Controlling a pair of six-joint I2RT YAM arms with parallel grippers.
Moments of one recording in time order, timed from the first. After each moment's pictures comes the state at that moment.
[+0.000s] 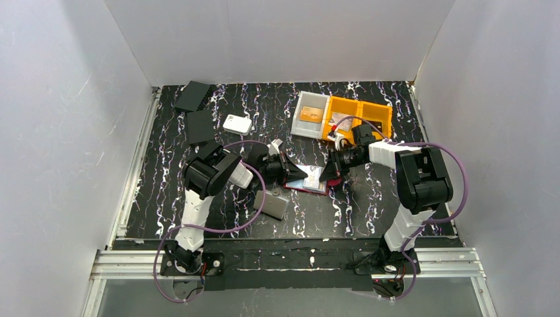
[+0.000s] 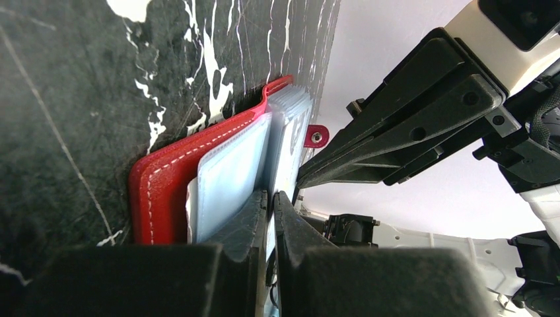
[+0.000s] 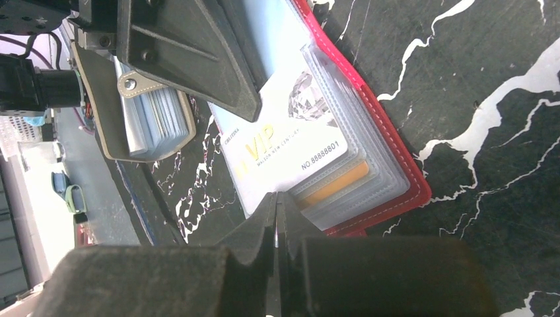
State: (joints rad) left arm -0.60 2.19 0.89 0.91 0.72 -1.32; right arm 0.22 1.78 0.95 -0.35 -0.92 -0.08
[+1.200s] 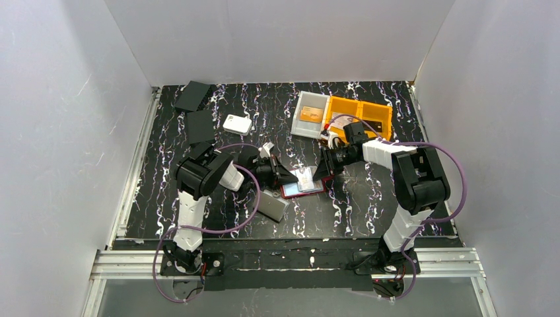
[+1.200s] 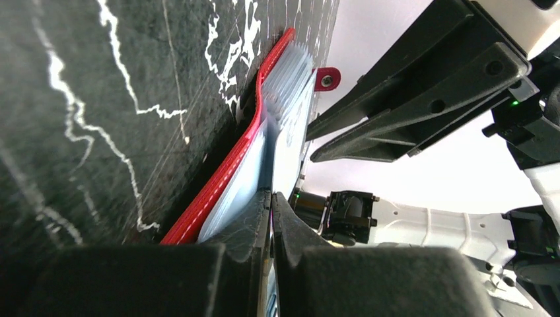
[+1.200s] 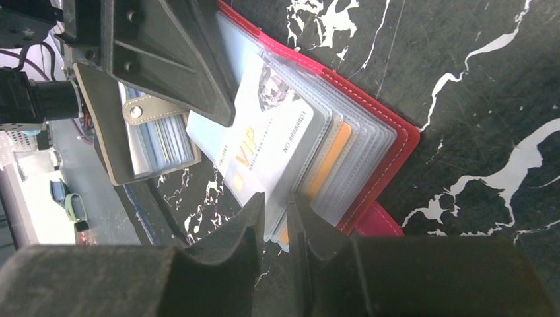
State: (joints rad) left arm -0.53 2.13 0.78 0.93 0.79 -1.28; right arm 0.28 1.79 0.98 -0.35 -0.84 0.00
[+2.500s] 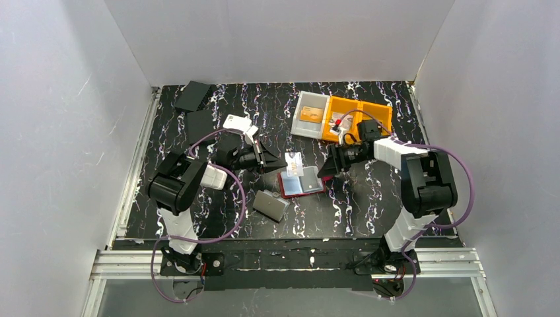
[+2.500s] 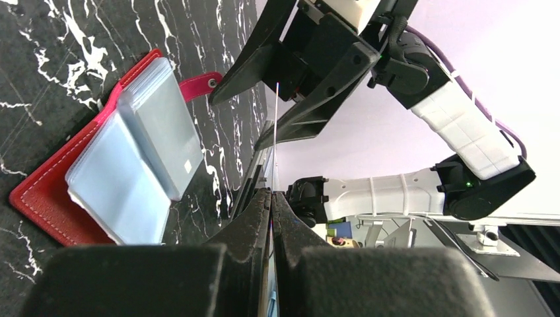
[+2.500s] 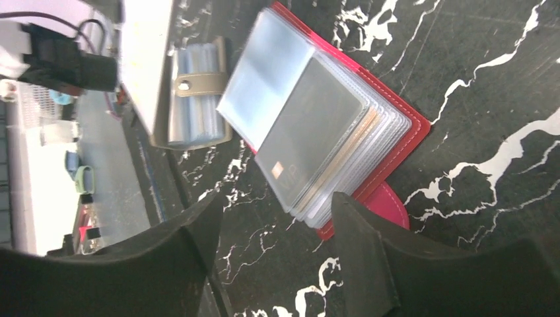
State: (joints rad) left arm -0.41 1.85 0.66 1.01 0.89 -1.30; right arm 0.20 1.74 0.98 -0.42 -1.01 -0.18
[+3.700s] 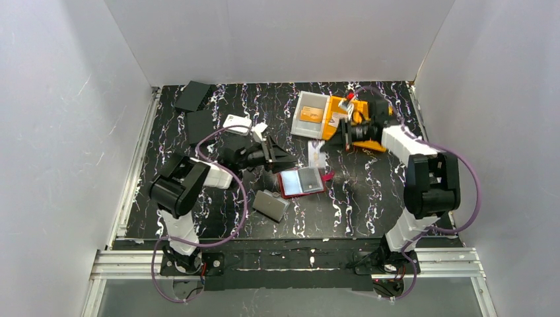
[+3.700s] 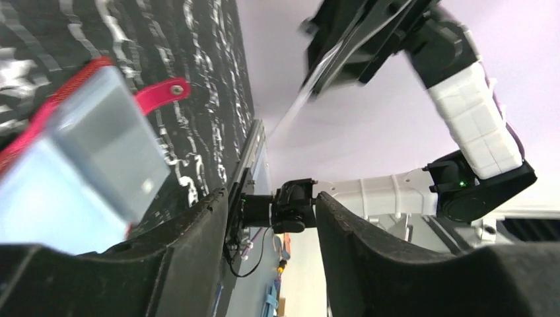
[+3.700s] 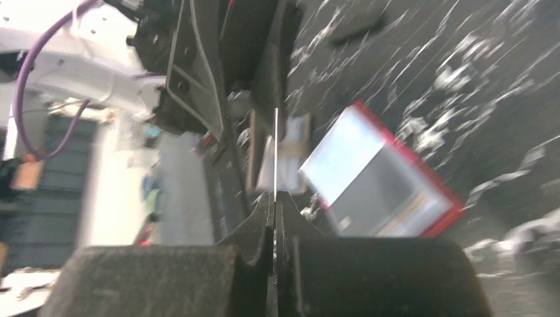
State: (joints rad) left arm -0.52 1.87 0.77 1.00 0.82 -1.34; right arm 0.13 1.69 1.06 -0.22 -1.32 0.15
